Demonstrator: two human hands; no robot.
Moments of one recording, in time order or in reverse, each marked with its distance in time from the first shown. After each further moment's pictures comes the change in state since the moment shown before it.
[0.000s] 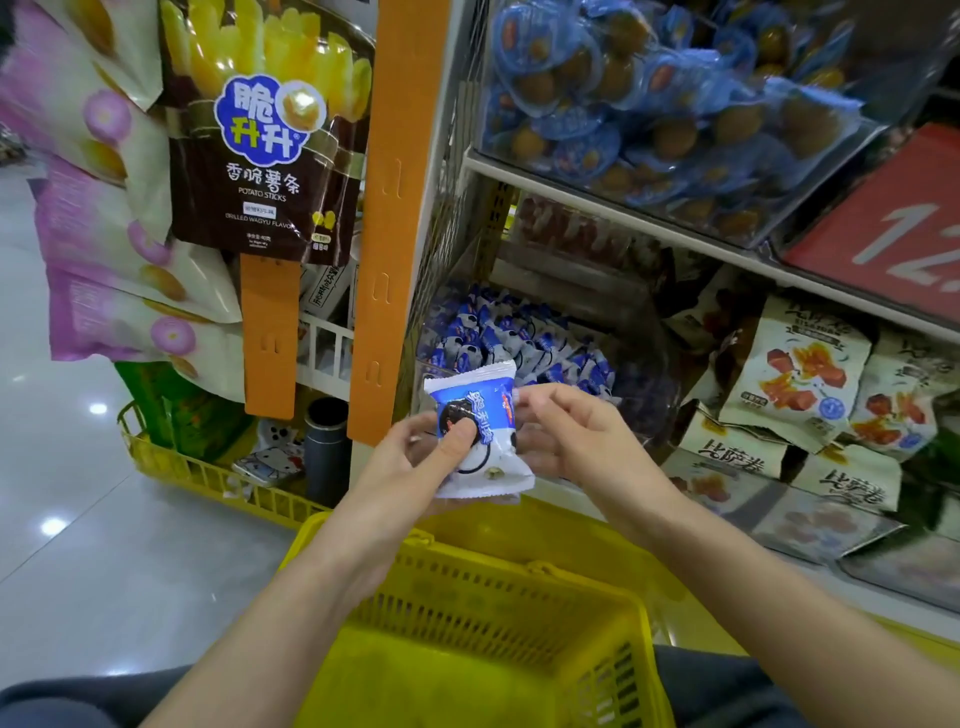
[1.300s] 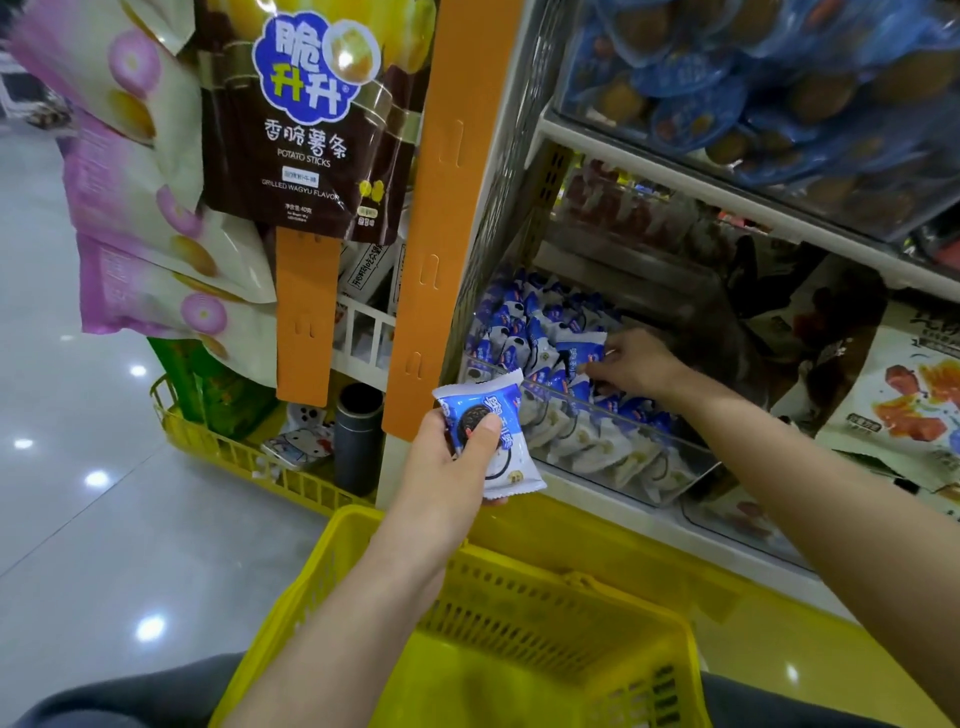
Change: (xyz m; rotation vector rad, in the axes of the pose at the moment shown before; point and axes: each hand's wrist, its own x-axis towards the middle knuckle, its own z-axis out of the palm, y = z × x) left_hand 0.021 -0.002 0.001 -0.037 0.191 -0.001; right_hand 0.148 0.023 -0.056 -0.906 0.131 0.264
